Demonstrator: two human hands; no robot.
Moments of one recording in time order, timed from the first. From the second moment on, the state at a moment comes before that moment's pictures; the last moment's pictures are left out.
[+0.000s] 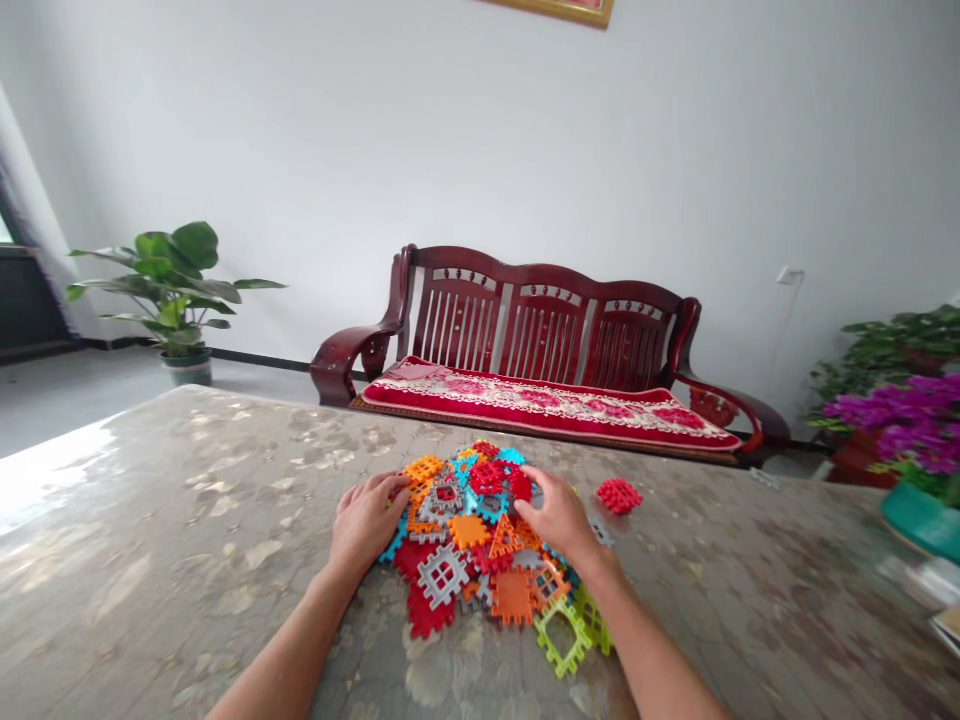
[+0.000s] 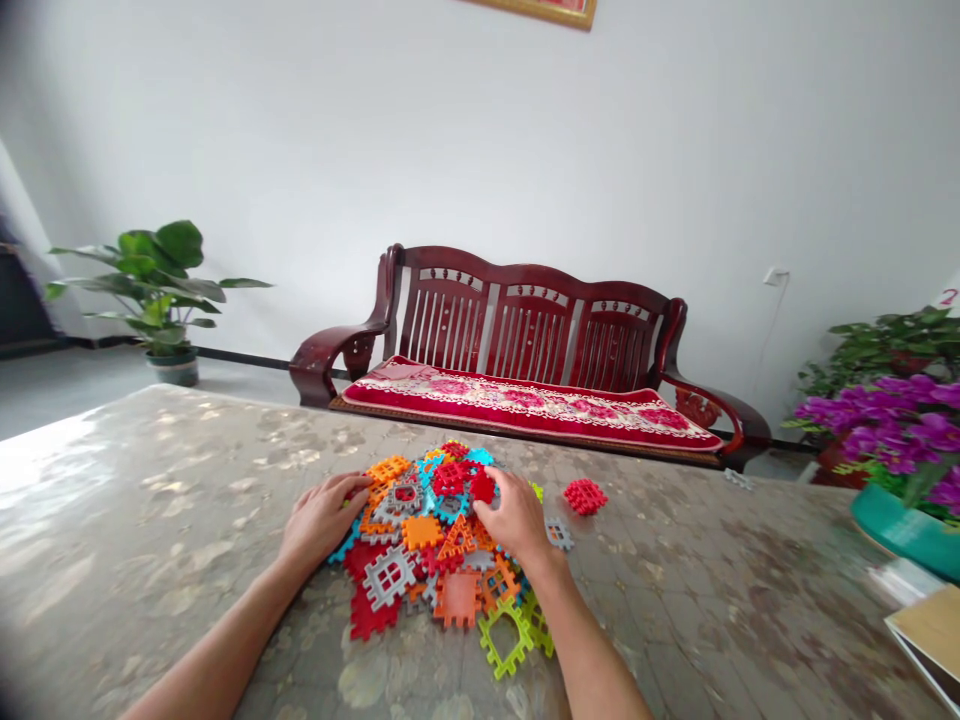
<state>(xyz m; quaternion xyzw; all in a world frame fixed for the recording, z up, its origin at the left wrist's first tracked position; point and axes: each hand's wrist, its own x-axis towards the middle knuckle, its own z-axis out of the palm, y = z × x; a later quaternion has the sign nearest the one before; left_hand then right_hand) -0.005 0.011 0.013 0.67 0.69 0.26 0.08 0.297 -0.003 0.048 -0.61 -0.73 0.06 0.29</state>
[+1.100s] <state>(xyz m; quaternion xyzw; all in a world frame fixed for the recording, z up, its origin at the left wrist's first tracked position) -0.006 0.011 0.013 0.67 0.69 0.26 0.08 0.390 -0.003 0.051 -0.74 -0.60 -0.09 0.28</state>
